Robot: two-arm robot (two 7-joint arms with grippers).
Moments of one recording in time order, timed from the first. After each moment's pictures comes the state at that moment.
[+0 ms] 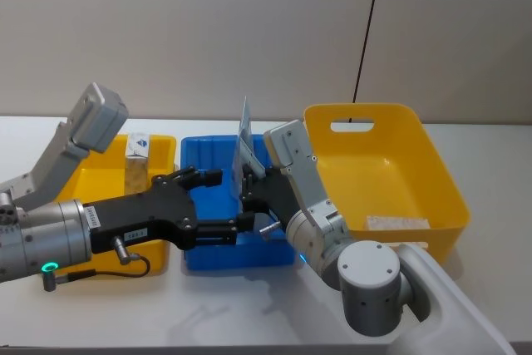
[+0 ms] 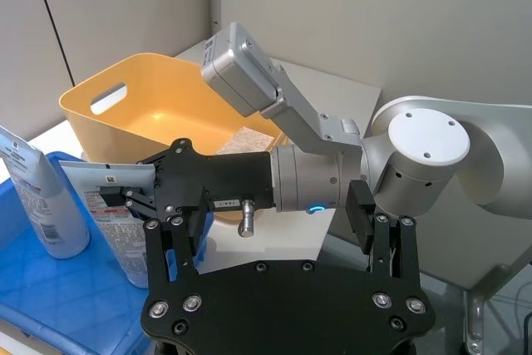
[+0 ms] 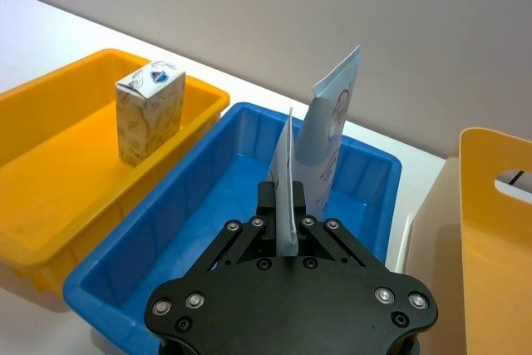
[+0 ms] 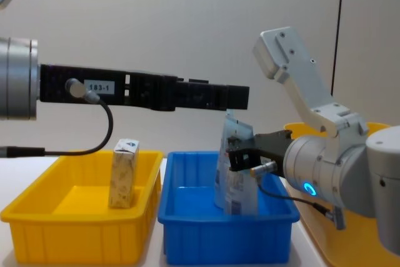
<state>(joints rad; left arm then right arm) -0.41 0.60 0.50 -1.72 -0.68 0.32 -0.71 0.37 0.05 -0.43 -1.29 0.00 0.18 0.08</state>
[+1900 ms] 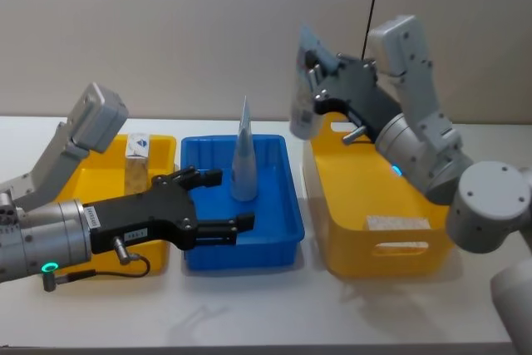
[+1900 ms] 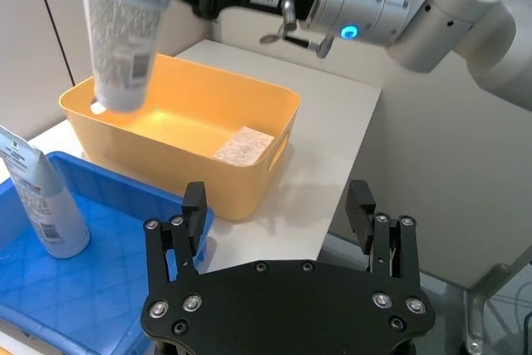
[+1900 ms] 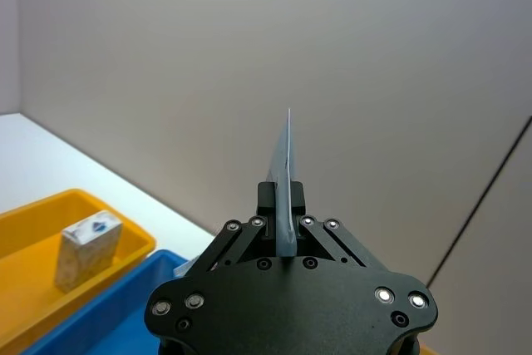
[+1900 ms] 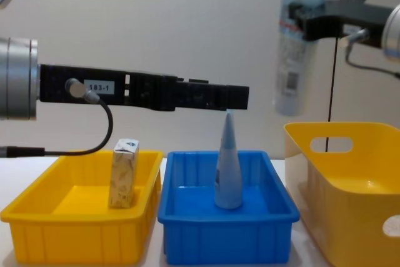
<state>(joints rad) -0.41 0.60 0.50 -1.72 -0.68 0.32 -0.71 0.44 0.24 -0.29 -1.49 0.08 0.03 0.28</state>
